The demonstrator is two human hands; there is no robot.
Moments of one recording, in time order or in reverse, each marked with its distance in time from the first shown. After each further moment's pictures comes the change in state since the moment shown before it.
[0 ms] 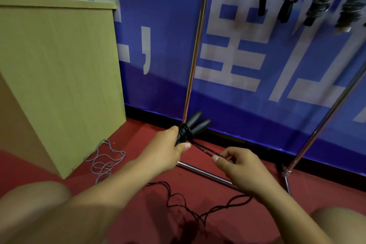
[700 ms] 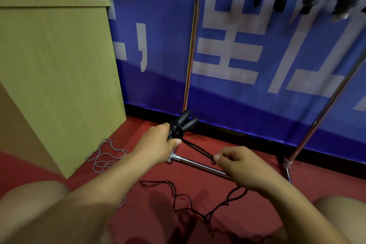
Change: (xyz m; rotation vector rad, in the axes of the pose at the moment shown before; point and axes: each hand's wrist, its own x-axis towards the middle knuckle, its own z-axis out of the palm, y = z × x) left_hand 0.010 -0.015 -0.002 0.141 -0.032 -0.100; right_hand -0.006 -0.001 -0.006 -0.036 -0.212 0.016
